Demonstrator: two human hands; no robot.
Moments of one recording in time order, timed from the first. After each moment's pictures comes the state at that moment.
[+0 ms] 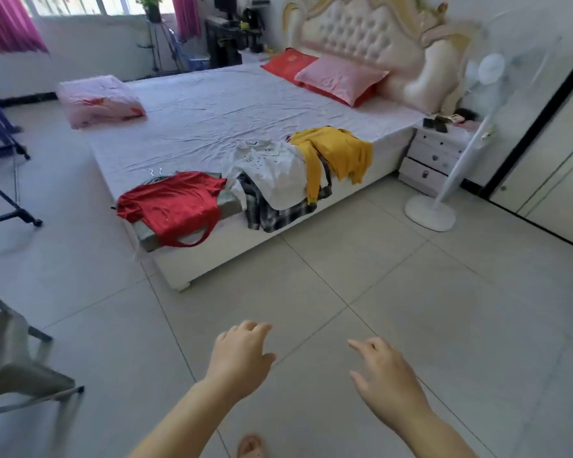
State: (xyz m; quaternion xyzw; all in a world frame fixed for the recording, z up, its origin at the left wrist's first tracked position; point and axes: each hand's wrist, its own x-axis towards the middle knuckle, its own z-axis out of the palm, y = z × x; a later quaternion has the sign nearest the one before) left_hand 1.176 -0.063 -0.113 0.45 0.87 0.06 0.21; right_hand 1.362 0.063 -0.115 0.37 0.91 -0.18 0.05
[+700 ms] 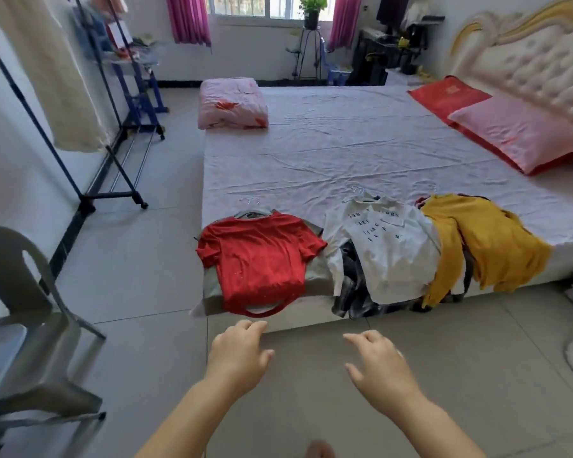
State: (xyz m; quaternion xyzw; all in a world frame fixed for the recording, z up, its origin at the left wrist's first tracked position) left_hand 0.782 0.078 -0.131 0.21 0.95 0.14 0.18; right_hand 0.882 0.281 -0.126 0.15 0.97 -0.16 0.12
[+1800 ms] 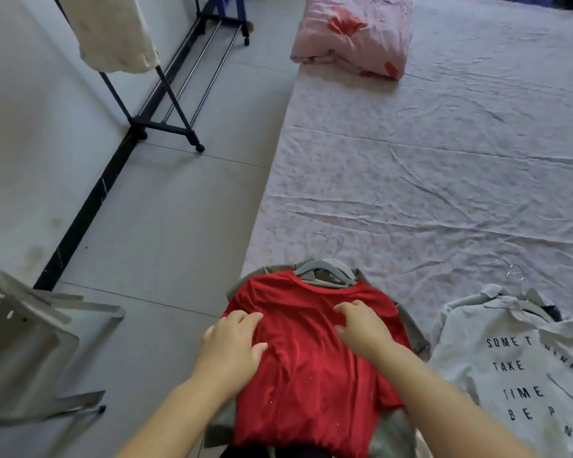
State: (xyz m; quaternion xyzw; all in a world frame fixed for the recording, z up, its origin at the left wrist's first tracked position) left_hand 0.285 0.103 -0.217 0.02 0.95 0.18 0.25; right_hand 0.244 0.333 -0.282 0.03 0.92 -0.16 0.35
